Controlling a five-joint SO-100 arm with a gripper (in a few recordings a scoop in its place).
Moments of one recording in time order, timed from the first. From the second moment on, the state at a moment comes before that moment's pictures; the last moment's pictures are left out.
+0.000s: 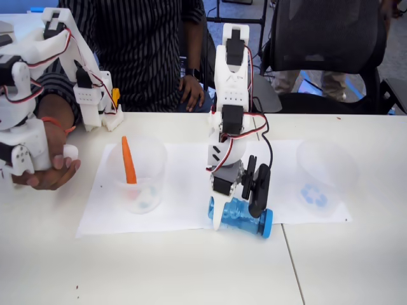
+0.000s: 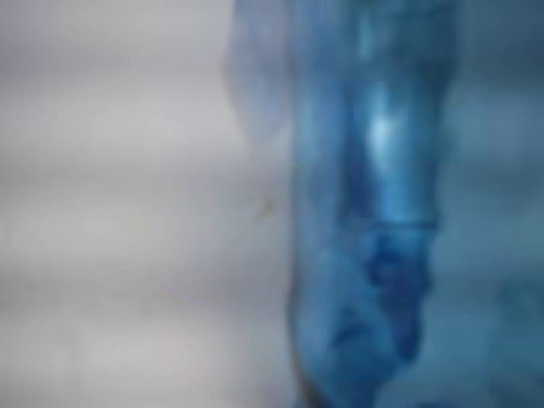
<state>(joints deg) 5.9 61.2 70.2 78.3 15.6</state>
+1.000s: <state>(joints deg) 4.9 71.7 70.2 78.8 15.2</state>
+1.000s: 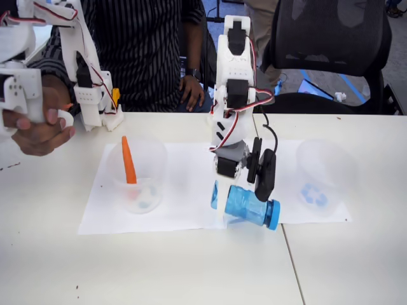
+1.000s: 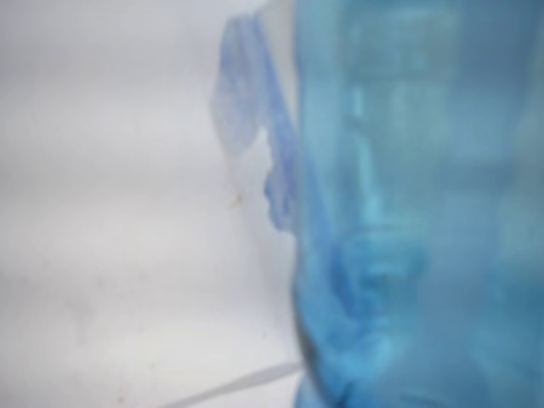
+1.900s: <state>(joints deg) -15.1 101.2 70.3 78.8 15.2</state>
